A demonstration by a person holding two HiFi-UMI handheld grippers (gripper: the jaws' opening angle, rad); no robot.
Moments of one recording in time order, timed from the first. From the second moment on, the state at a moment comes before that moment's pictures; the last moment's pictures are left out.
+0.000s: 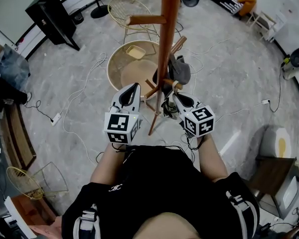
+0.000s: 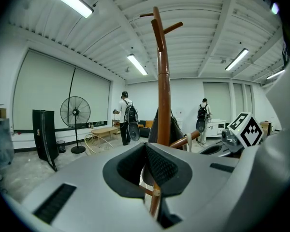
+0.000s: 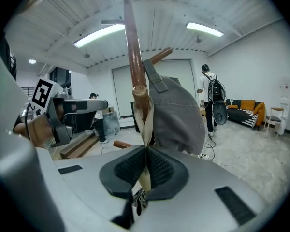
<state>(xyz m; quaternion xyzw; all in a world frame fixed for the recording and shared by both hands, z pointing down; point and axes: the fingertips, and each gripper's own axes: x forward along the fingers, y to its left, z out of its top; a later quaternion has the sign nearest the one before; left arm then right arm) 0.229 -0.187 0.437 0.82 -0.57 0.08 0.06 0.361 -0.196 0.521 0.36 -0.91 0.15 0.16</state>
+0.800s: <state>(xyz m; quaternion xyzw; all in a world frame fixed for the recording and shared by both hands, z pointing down) 0.211 -0.194 0.431 0.85 -0.52 0.08 0.07 0.351 -0.198 0.498 0.48 -0.87 0.07 0.12</state>
